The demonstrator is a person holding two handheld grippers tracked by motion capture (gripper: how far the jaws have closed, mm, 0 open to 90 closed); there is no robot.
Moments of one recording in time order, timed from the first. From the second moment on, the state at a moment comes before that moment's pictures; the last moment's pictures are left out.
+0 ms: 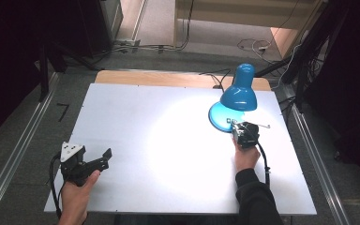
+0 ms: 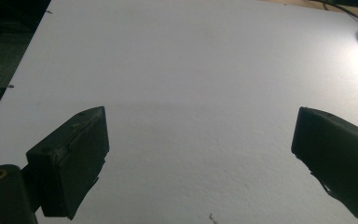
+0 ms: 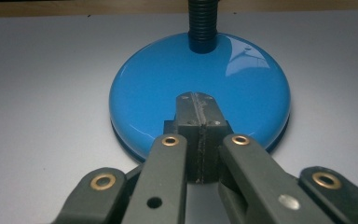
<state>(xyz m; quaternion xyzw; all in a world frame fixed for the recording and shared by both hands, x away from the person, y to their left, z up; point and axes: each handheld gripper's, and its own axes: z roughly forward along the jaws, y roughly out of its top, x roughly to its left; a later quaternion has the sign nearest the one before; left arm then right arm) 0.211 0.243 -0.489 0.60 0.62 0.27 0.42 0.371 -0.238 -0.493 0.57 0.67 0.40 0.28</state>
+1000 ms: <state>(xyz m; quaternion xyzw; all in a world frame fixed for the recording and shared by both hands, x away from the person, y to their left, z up) 0.210 0.244 -0.490 0.60 0.63 0.26 0.43 0.382 -0.233 -0.504 0.56 0.66 0.41 0.29</state>
